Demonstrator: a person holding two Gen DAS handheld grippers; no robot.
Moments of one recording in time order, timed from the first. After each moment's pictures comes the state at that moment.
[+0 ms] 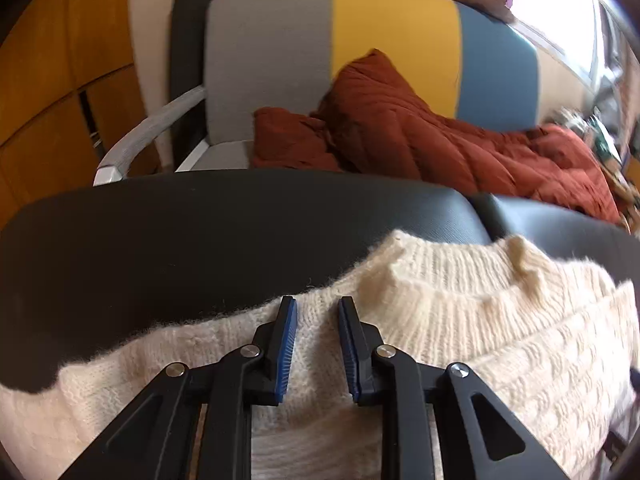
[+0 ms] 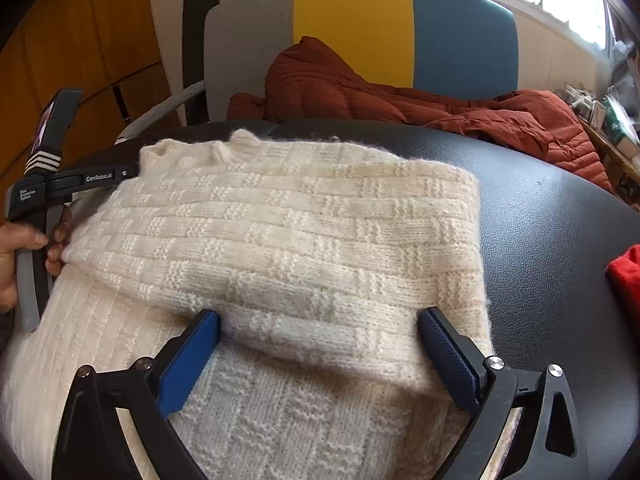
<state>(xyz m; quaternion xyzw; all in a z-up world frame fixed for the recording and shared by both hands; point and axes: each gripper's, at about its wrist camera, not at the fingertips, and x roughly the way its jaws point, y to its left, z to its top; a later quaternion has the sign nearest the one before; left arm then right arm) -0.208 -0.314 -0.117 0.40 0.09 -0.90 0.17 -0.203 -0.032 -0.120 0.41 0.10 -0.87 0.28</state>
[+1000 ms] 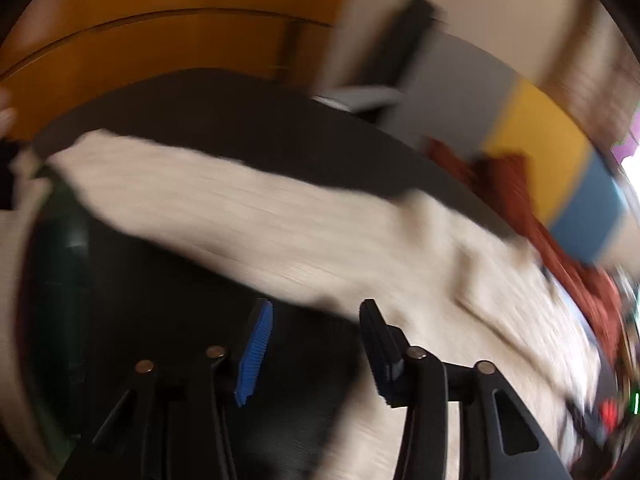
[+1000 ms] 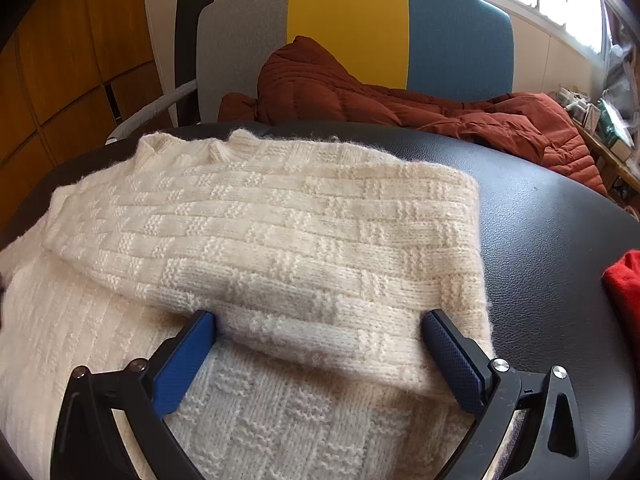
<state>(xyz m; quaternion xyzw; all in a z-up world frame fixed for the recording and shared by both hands) 0.061 -0.394 -0.087 0.33 0.32 -0.80 0.39 -0.203 -0.038 -0.119 0.40 0.11 -0.87 0.27</state>
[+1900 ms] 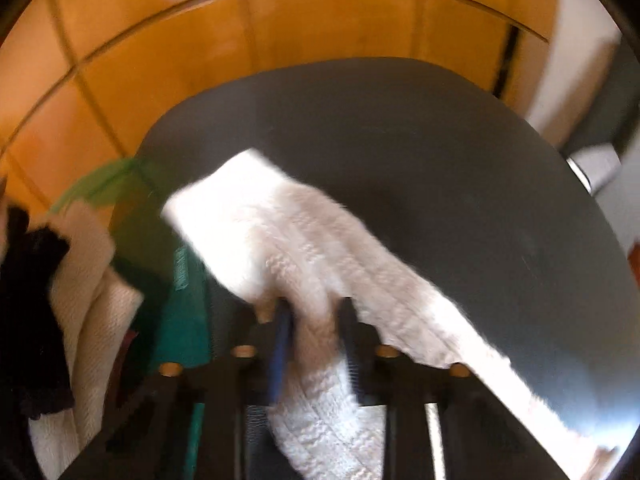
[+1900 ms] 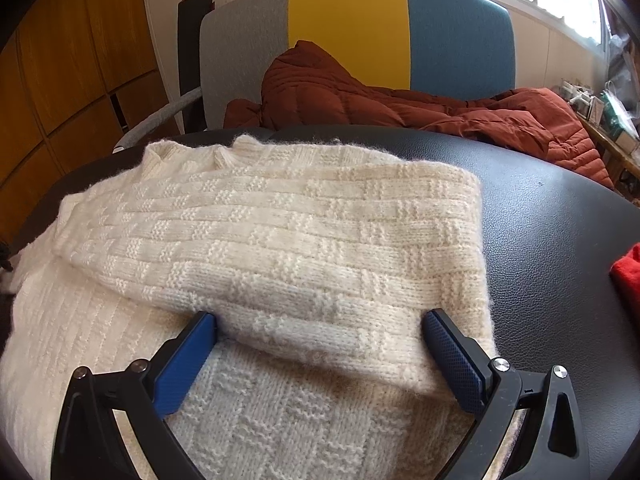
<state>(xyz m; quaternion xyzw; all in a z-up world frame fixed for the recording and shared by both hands) 0.057 -0.555 -0.113 0.38 0.32 -0.60 0.63 -0.204 -0.034 -0.119 0.40 0.09 -0.87 0.28</state>
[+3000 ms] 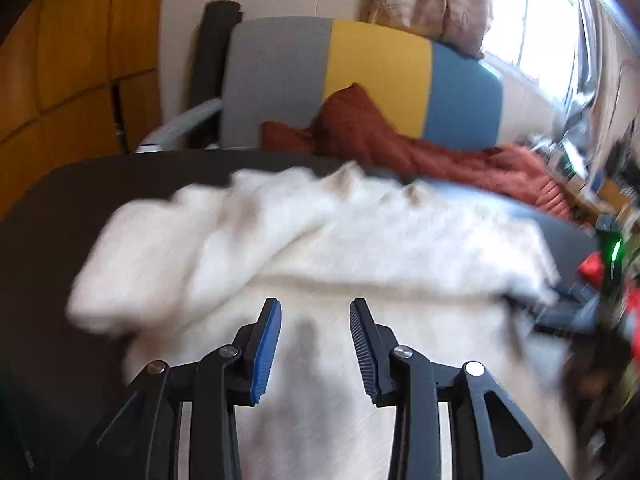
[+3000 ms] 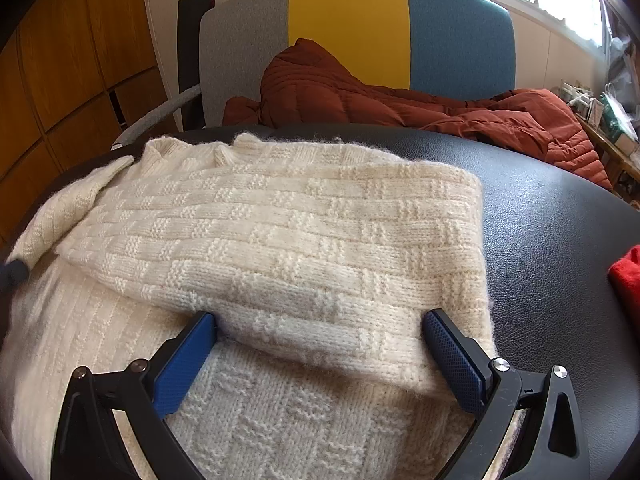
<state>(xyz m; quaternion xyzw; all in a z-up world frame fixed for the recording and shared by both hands) -0.001 -0.227 -0.076 0.36 0.10 -0.91 0.17 -0.203 -0.036 -0.119 0.40 0.09 -0.87 0.27</state>
